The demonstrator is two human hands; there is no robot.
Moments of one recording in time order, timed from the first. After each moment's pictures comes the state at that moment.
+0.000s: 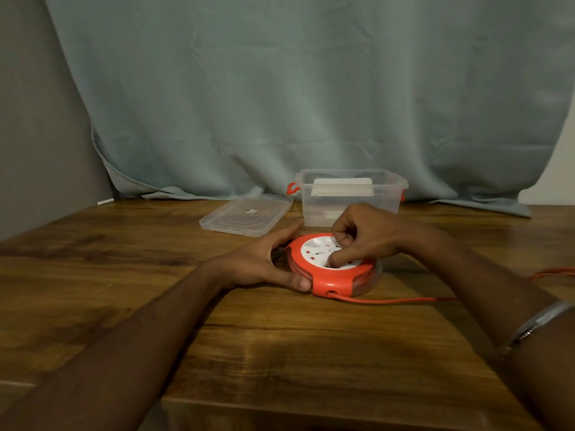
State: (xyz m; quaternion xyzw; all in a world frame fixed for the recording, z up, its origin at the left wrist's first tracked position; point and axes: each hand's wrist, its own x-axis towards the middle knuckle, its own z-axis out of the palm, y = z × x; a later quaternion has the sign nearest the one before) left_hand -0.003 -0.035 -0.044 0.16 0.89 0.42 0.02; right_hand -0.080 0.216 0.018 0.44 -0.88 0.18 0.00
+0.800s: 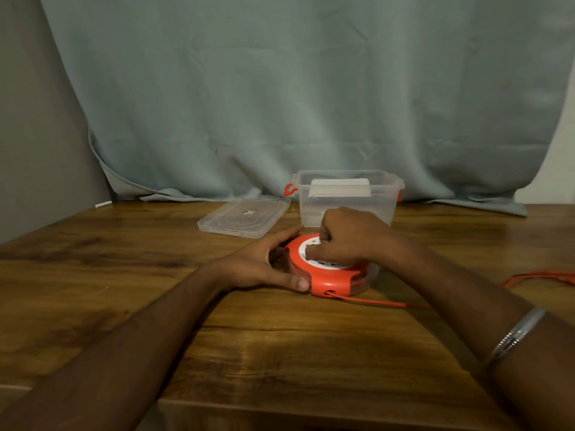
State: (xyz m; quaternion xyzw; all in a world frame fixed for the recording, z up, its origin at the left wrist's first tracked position) left_hand 0.000 -0.031 -0.043 0.15 0.89 0.42 0.02; right_hand -0.059 0.186 0.009 0.38 -0.91 0.08 0.15
